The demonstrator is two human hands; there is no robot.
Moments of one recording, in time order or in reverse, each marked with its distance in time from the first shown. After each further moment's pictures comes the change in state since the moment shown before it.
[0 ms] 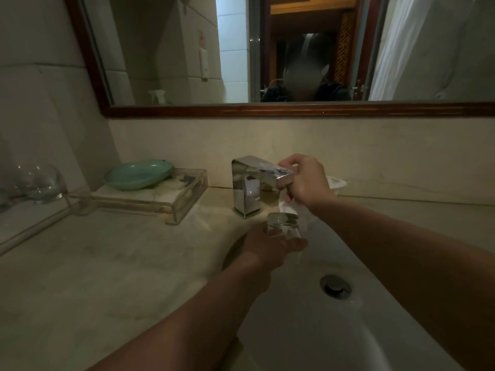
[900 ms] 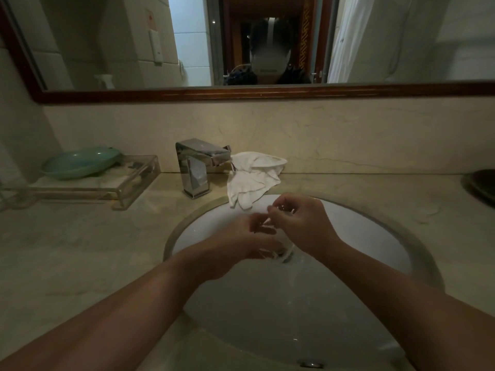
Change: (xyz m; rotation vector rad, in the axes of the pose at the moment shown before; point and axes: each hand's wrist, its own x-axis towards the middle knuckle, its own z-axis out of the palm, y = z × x) left_hand -0.047 0.003 0.033 0.276 -0.499 0.040; right_hand -0.134 0.071 -0.092 -0.283 0.043 -0.254
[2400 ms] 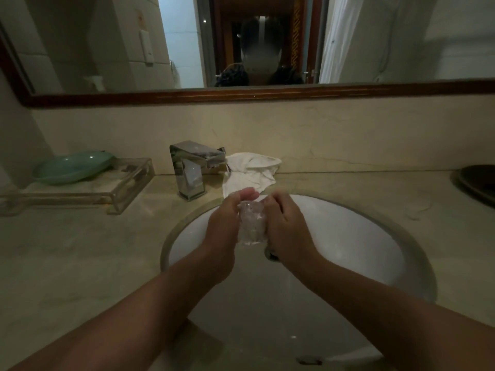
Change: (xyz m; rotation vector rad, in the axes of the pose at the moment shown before) left_hand -0.009 0.024 0.016 -0.394 0.510 0.053; right_hand -0.023 -0.042 0.023 0.356 0.064 0.203
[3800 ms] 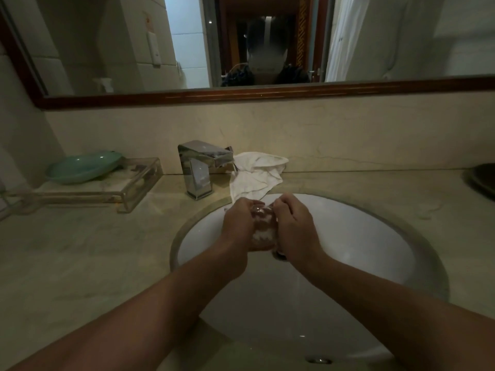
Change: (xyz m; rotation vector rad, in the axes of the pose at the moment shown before) left_hand 0.001 0.001 0.010 0.046 0.091 -0.126; right_hand 0.005 0.017 0.004 0.048 0.083 0.020
